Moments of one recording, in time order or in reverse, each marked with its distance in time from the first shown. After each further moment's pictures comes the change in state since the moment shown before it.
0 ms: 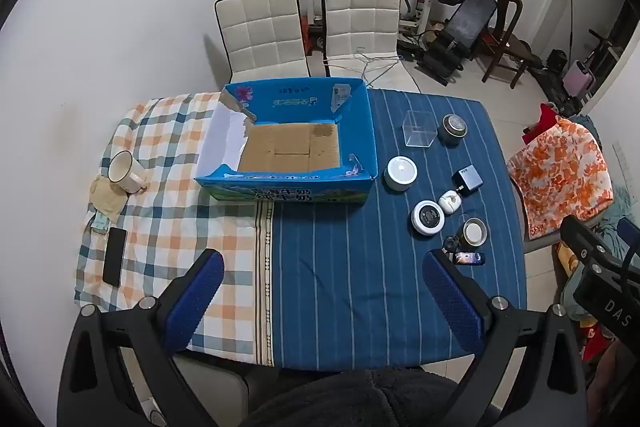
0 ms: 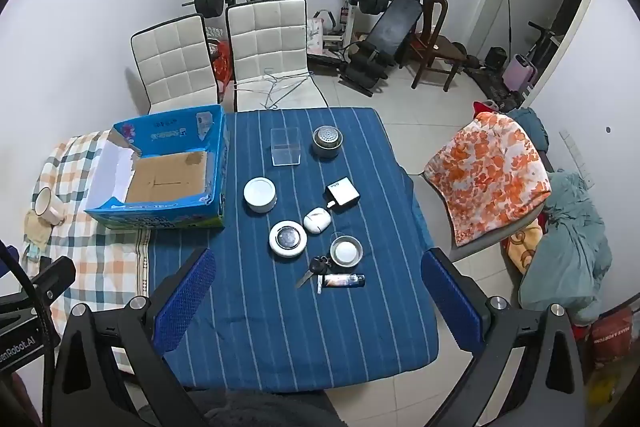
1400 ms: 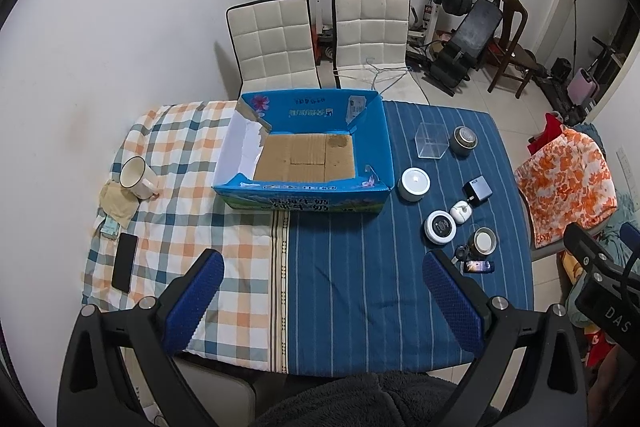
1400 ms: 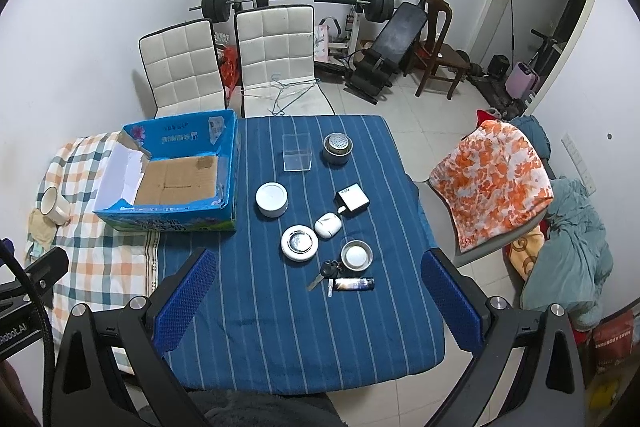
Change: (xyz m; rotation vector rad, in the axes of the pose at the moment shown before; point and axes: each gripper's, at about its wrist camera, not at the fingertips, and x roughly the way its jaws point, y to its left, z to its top) left arm -0.009 0.033 0.009 -0.017 -0.028 0.003; right arm -0.016 0.026 -0.002 -0.007 -0.028 0.011
